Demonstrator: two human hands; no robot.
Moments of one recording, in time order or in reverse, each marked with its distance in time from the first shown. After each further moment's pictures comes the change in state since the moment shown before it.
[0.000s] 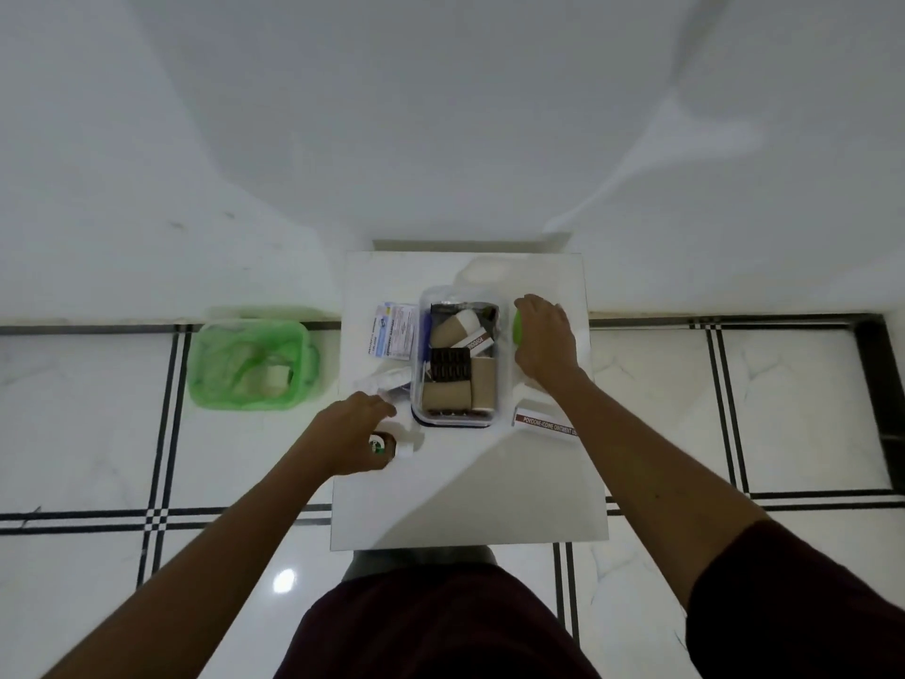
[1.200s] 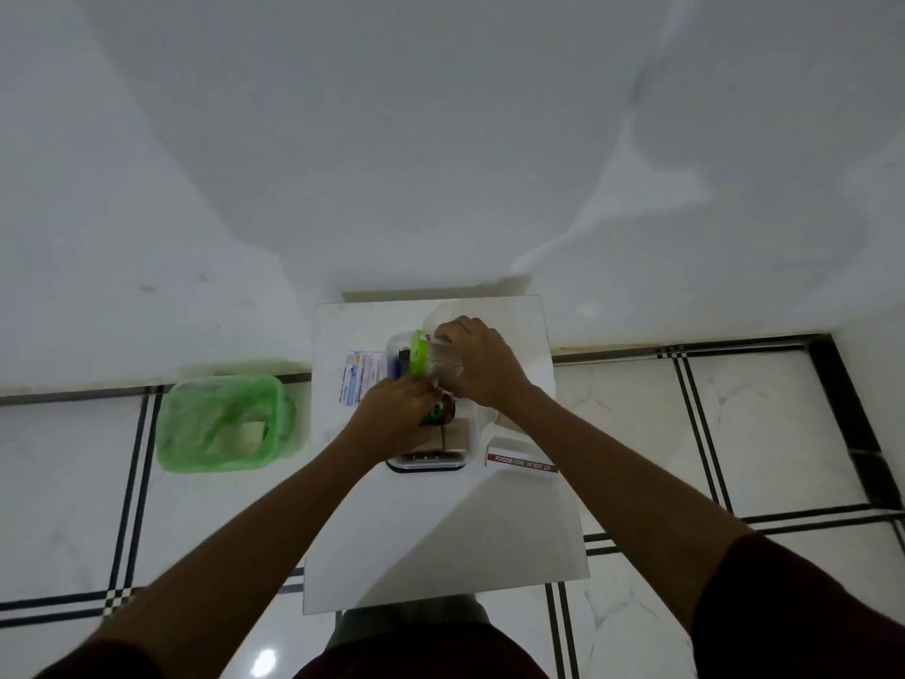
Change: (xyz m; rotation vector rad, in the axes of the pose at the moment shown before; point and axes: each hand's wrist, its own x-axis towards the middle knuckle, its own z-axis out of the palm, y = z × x) left_hand 0.068 0.077 -0.051 0.209 0.390 0.405; right_hand 0.002 -0.032 -0.037 0.152 0.163 -0.374
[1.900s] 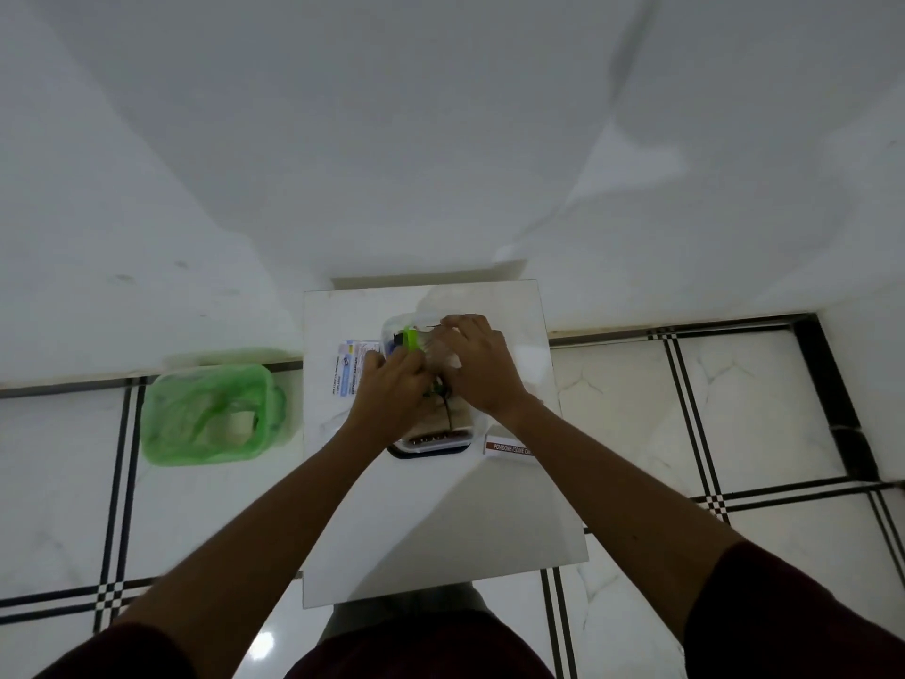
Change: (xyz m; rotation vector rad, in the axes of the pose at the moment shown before) left_hand 0.012 -0.006 0.021 0.059 0.228 -0.138; right_hand -0.013 0.004 0.027 -0.035 0.142 0.042
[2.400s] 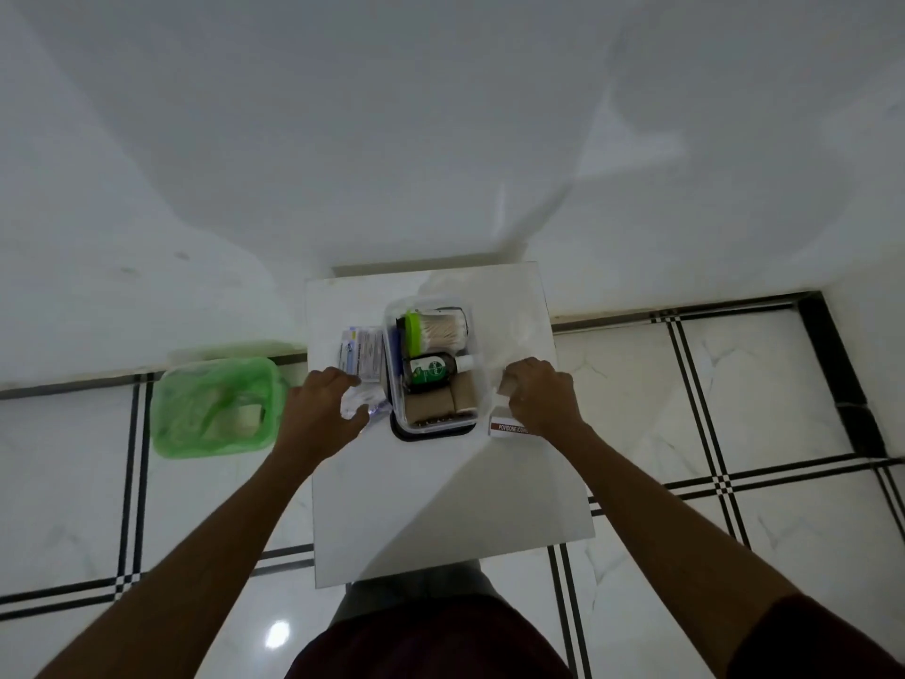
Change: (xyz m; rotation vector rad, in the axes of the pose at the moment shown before) left_hand -0.074 -0.062 -0.003 -0.121 -0.153 -0.344; right_hand -0.078 0.049 -0.003 -0.129 -0.306 0.427
